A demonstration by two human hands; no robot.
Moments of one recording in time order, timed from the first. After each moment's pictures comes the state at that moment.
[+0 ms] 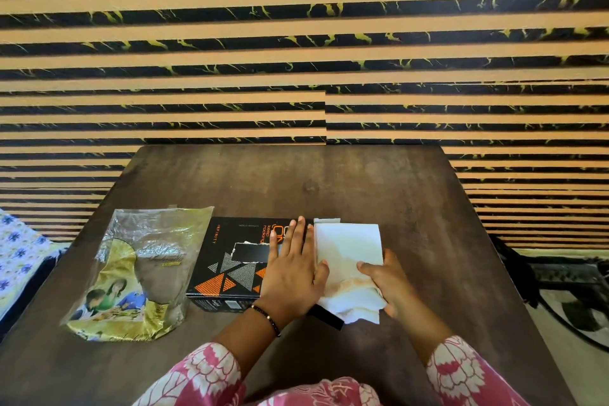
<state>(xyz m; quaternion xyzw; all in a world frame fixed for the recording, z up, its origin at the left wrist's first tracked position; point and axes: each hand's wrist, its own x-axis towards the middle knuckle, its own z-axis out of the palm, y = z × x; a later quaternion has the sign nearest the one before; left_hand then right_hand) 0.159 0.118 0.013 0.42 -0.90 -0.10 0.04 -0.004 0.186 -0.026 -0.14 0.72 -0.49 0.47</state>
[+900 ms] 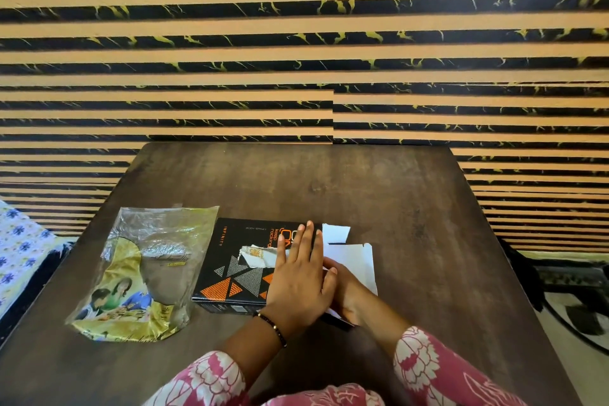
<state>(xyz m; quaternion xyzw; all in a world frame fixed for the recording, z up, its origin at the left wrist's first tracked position) 0.163 0.120 0.009 0.40 -0.91 -0.11 0.07 0.061 0.136 -0.005 -0.21 0.53 -0.69 0.45</state>
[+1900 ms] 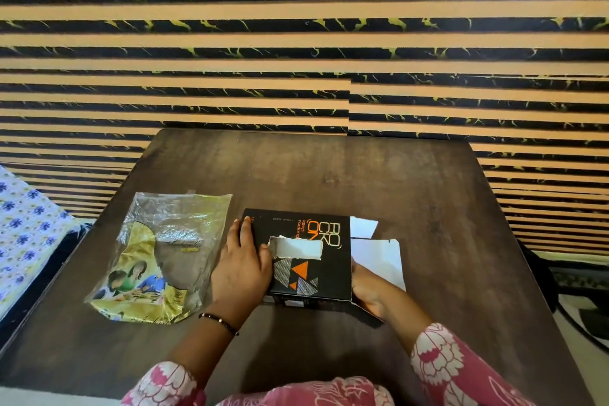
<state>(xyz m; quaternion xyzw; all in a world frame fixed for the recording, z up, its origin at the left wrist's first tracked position) 0.240 0.087 0.017 0.61 -0.75 -0.18 0.15 0.048 0.161 -0.013 -0.23 0.61 -0.35 0.67</state>
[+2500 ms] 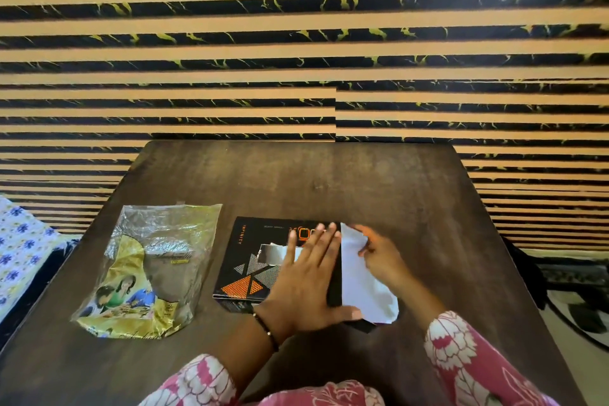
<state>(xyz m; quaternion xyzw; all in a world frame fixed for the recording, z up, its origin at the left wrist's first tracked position) 0.175 0.120 0.017 0.28 -0.95 -0.09 0.07 -0.008 0.152 -0.004 -0.42 0.78 -0.32 0.33</state>
